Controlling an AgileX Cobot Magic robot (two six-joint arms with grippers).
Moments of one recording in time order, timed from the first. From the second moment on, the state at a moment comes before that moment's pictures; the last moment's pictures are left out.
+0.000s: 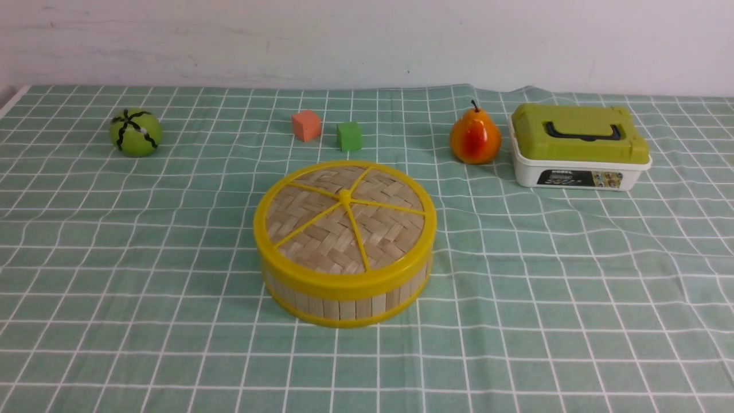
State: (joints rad) right arm -0.03 -0.01 0.02 0.02 0.39 0.13; left arm -0.09 -0.01 0.03 0.00 0.39 -0.28
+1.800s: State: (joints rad) right arm -0.03 -0.01 0.02 0.02 0.39 0.13; left arm -0.09 0.61 -0.55 -0.71 0.71 -0.32
